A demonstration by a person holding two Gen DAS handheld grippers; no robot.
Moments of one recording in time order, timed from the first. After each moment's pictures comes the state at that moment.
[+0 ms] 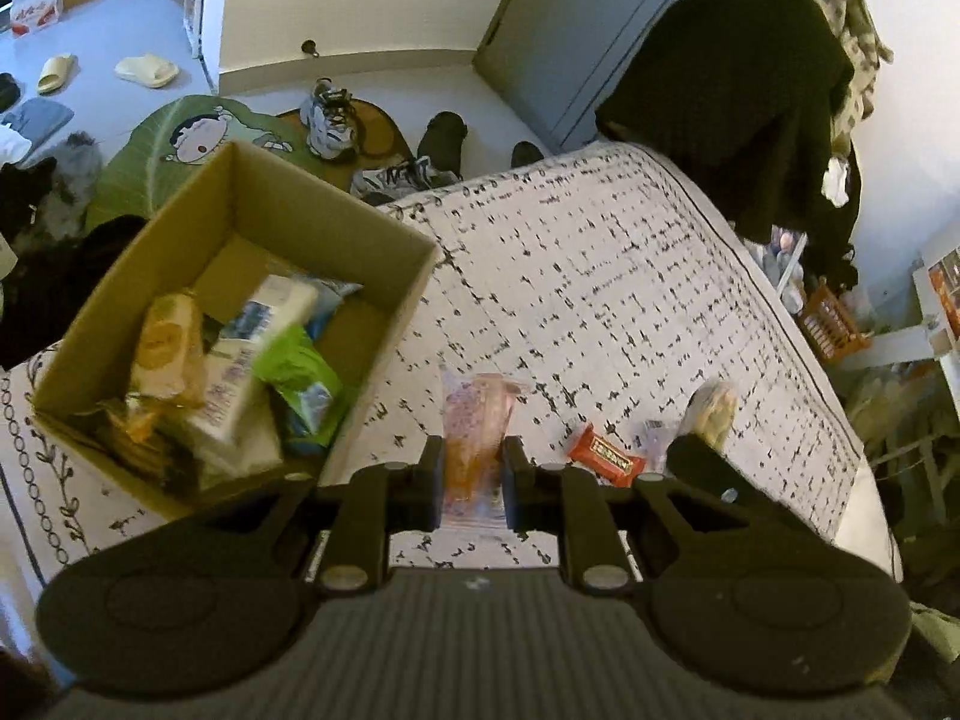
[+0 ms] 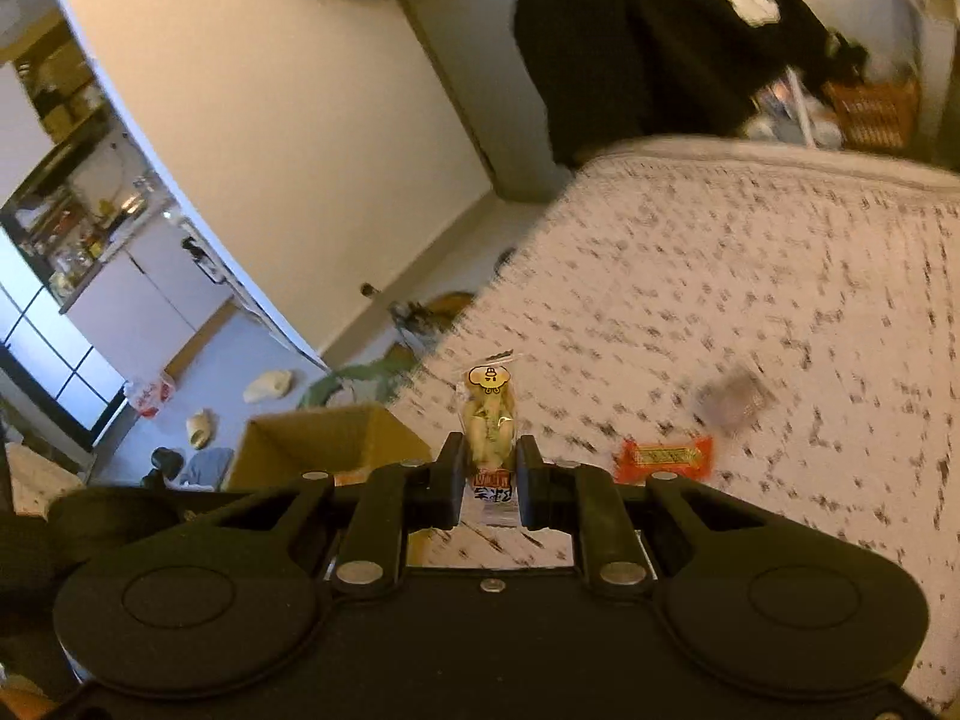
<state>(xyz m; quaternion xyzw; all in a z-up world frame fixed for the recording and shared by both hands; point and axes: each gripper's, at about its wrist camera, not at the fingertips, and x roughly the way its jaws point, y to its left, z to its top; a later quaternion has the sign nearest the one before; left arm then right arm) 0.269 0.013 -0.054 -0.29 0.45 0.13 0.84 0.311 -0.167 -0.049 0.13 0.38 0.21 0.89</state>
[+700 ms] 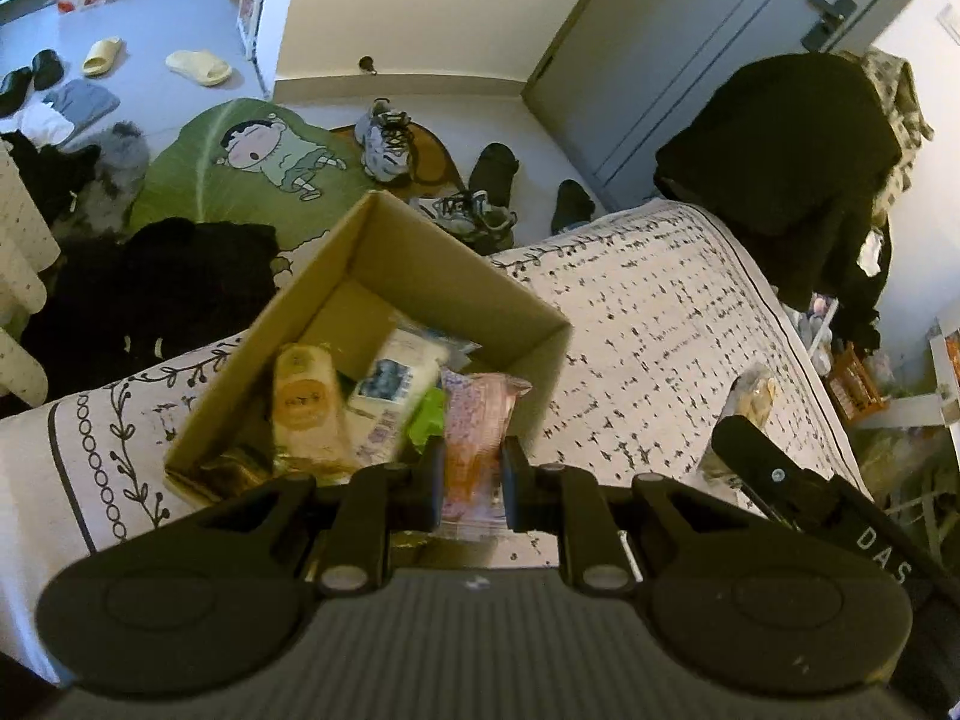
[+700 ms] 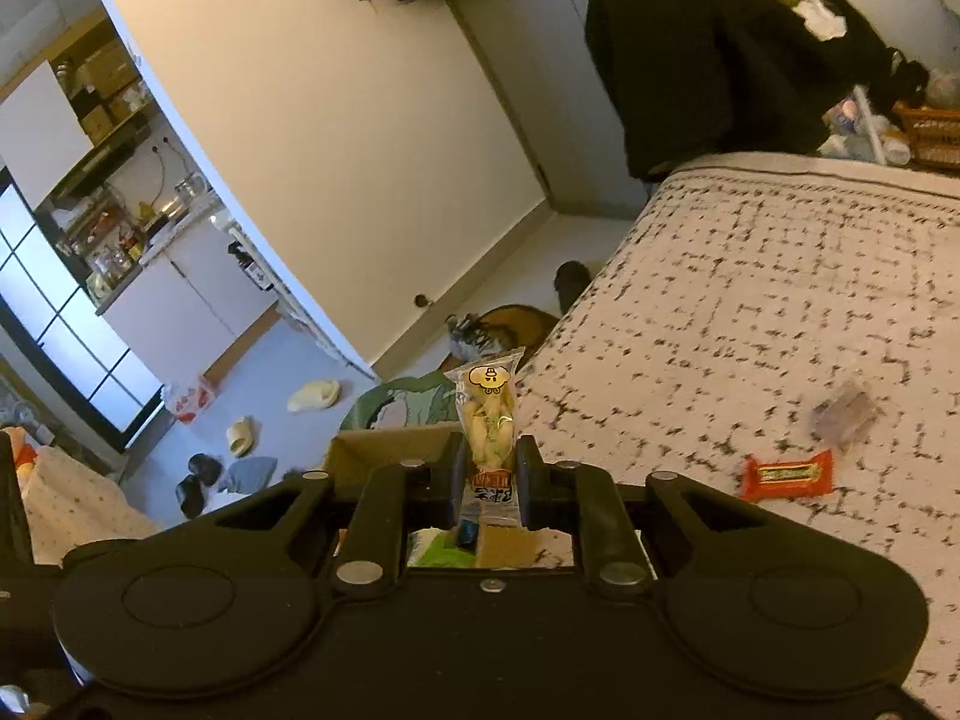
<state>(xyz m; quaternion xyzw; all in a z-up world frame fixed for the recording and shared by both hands) 0.241 0.090 -0.054 -0.32 0.43 0.16 0.83 0.310 -0.104 -0.040 0.14 0.36 0.25 0.89</state>
